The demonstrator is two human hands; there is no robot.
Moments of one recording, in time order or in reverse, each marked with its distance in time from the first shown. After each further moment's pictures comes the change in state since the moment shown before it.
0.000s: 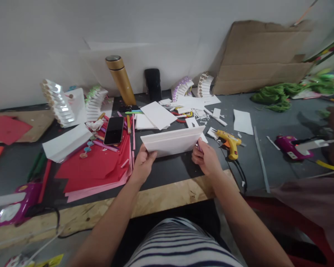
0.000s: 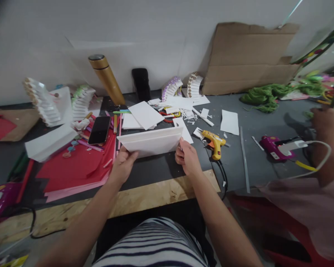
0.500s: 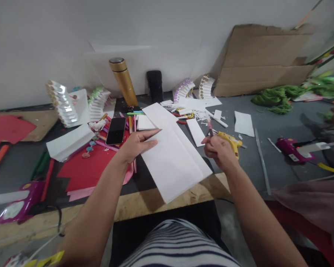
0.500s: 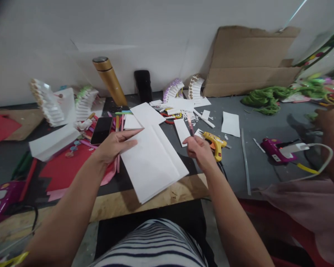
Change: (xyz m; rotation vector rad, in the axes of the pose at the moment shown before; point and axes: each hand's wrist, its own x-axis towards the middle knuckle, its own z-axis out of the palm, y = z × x) left_hand 0.051 0.081 -0.028 -0.050 -0.314 -0.254; right_hand 0.002 -0.039 -0.028 -0.219 -0.034 -0.105
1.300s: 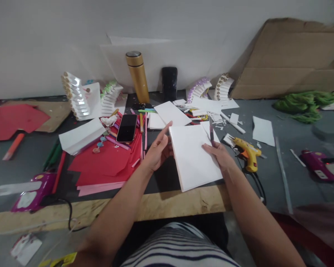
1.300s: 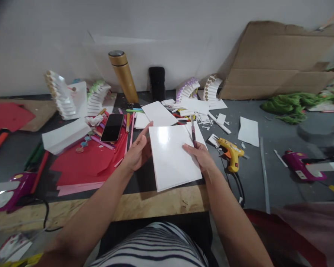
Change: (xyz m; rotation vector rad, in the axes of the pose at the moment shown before) left_hand 0.012 -0.053 0.031 -0.523 0.023 0.101; right_hand 0.027 0.020 0.032 0.110 0.057 0.368
